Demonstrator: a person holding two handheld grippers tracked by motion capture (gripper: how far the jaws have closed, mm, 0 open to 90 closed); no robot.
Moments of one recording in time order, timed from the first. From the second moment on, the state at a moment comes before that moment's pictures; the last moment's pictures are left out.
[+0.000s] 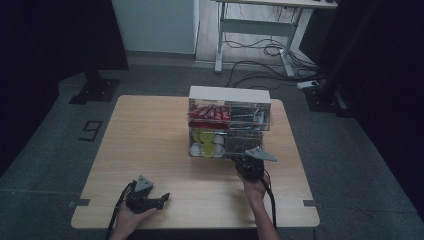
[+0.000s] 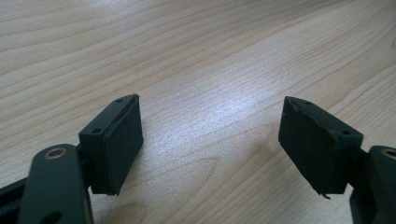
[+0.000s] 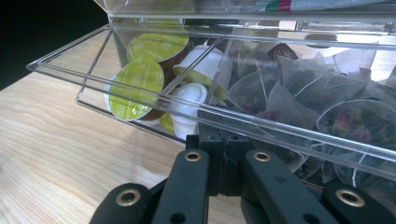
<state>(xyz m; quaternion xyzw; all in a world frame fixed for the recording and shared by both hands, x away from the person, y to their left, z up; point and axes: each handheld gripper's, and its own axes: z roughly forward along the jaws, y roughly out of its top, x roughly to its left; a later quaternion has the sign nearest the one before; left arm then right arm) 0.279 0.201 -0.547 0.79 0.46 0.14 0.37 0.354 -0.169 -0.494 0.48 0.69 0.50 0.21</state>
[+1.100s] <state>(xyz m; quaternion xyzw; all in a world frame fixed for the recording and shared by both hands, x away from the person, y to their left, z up) 0.279 0.201 -0.547 0.79 0.46 0.14 0.37 0.365 -0.173 -0.470 0.47 0.69 0.50 0.23</state>
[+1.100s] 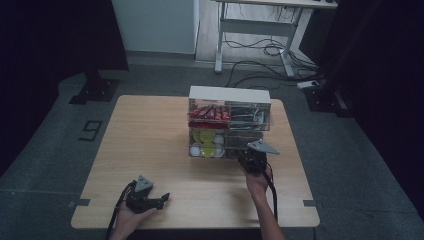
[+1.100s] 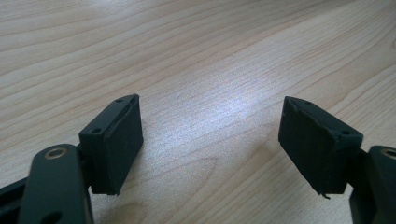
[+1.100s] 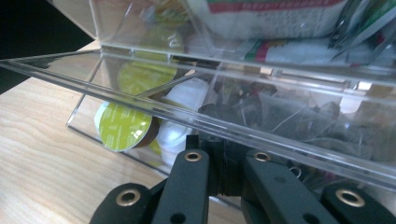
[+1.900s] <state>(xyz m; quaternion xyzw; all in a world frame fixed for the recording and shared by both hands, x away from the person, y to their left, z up) 0.278 0.202 -0.546 0.79 0.47 0.14 0.37 0.383 -0.177 -0.442 0.48 0.68 0.50 0.24</state>
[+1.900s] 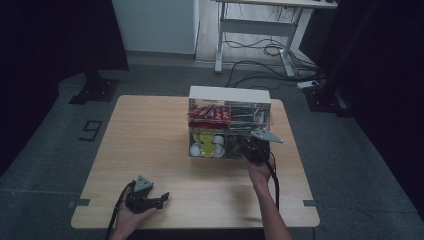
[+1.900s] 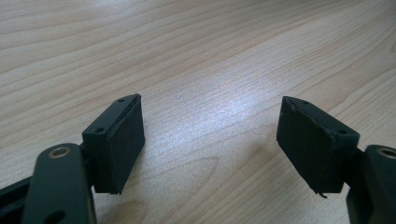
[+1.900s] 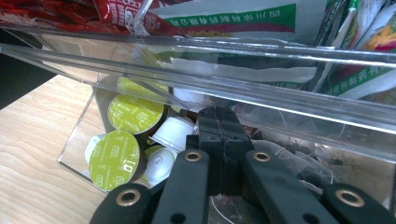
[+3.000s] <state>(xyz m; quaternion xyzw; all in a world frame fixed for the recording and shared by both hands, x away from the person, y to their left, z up) 0.300 0.157 -0.492 0.77 0.46 0.16 0.41 0.382 -0.179 -0.439 0.46 0.69 0.50 0.24</state>
